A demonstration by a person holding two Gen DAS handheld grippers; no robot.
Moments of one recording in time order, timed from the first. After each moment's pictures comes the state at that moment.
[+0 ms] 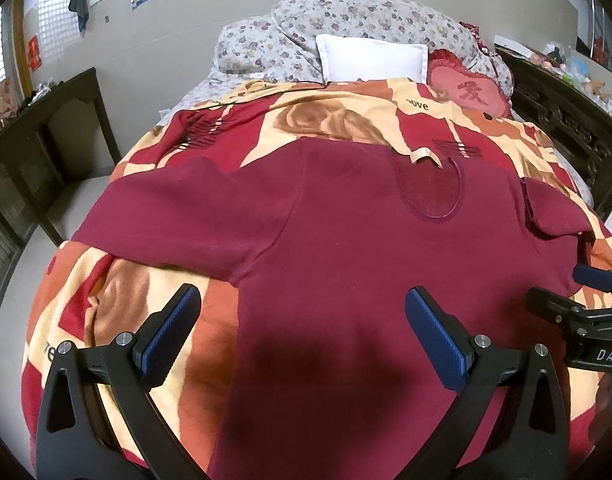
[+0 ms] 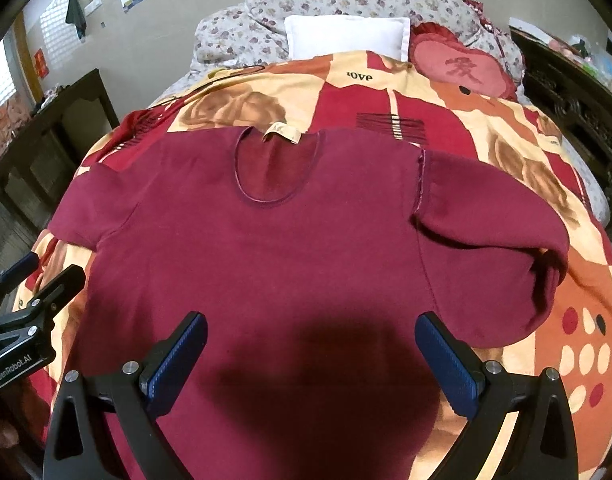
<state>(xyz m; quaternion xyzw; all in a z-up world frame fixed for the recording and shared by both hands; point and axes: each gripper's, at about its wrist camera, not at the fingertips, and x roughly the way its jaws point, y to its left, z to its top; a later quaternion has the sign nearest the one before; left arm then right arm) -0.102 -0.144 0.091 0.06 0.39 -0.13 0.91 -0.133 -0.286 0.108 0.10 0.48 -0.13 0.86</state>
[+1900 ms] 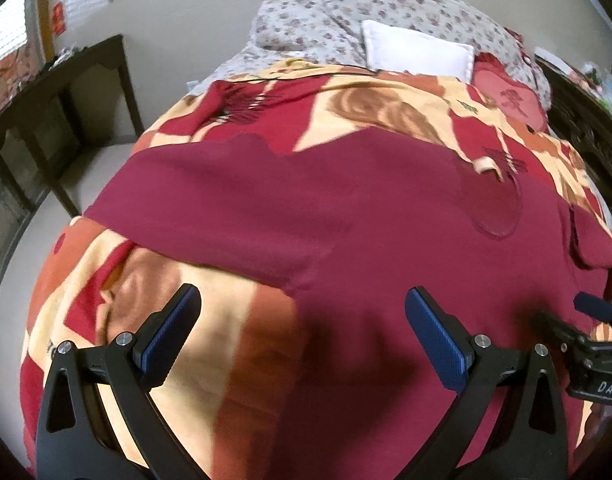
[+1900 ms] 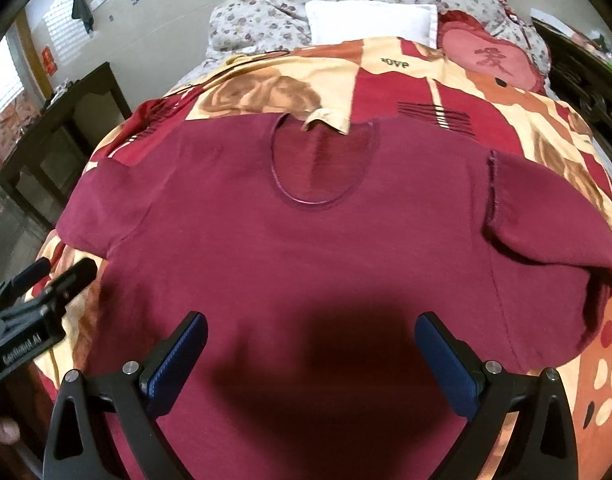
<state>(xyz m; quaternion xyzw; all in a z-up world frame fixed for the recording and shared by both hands) -0.054 -0.100 0.073 0.02 0.42 -0.08 0.90 -0.089 -0.264 0.086 0.11 0.49 -0.08 0.86</state>
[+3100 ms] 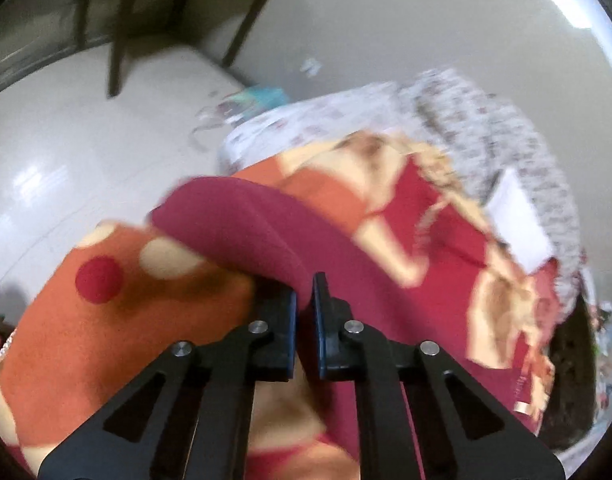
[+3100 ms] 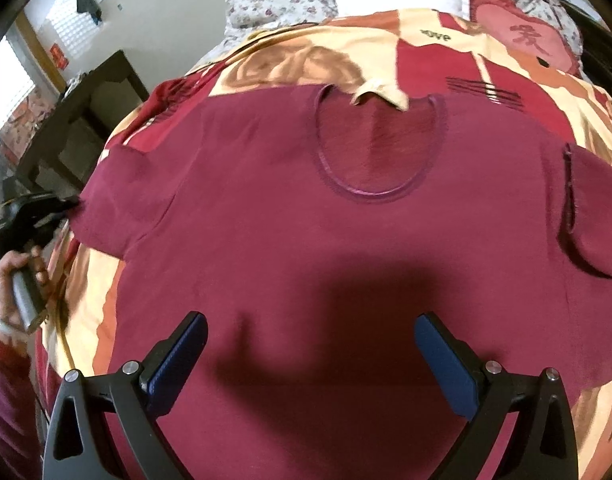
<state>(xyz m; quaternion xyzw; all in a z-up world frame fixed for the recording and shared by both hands) 0.081 0.118 0.060 -0.29 0.40 0.01 0.87 -0.059 -0.262 0.066 0.16 0.51 -0.04 0.84</state>
